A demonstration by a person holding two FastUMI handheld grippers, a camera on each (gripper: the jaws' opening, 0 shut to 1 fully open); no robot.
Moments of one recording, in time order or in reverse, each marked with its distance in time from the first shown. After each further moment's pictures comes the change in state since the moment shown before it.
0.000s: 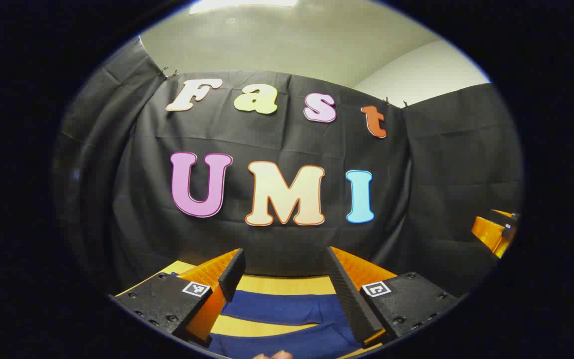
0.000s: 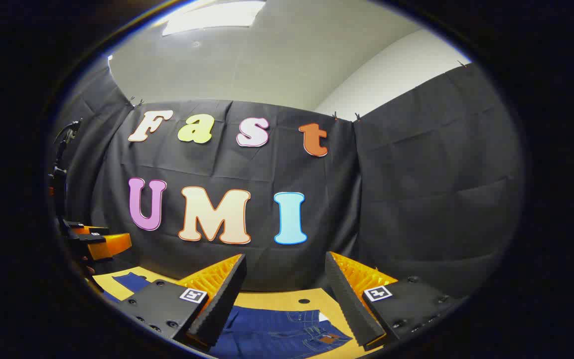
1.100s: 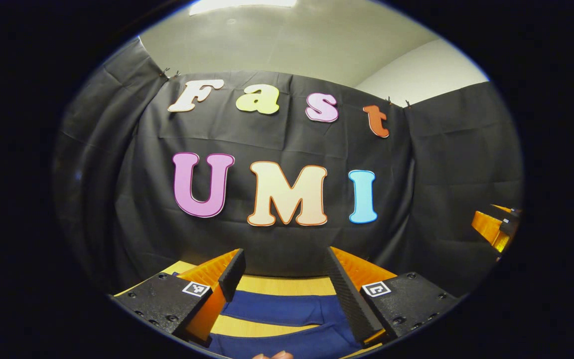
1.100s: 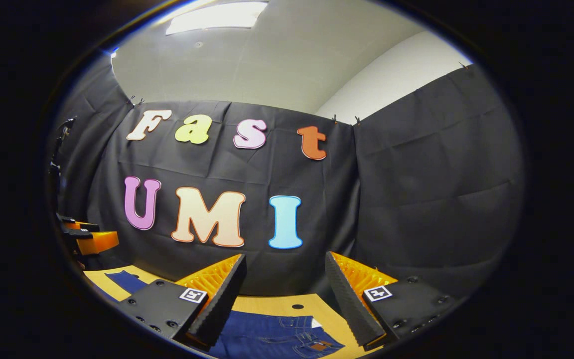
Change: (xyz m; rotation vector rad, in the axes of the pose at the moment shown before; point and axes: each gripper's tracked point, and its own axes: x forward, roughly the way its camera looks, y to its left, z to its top) left arm 0.001 -0.004 -0.002 0.015 -0.009 0.020; right arm 0.020 -0.025 -0.004 0.003 -0.020 0.004
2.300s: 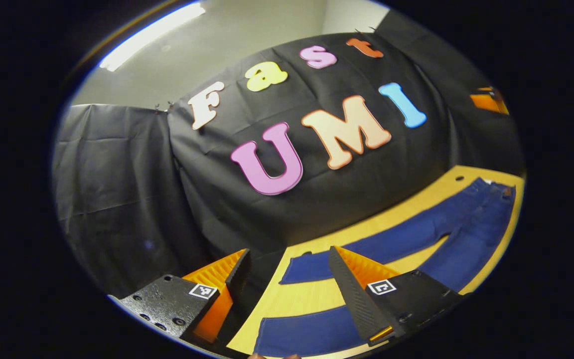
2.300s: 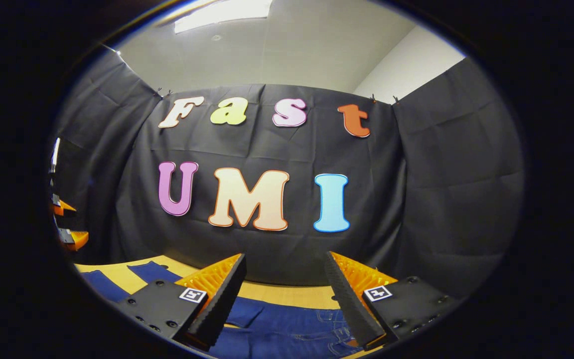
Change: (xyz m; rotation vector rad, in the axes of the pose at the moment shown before) left arm -0.098 0.210 -0.081 0.570 0.286 0.261; right arm 0.030 0.100 -0.067 0.033 0.101 0.229
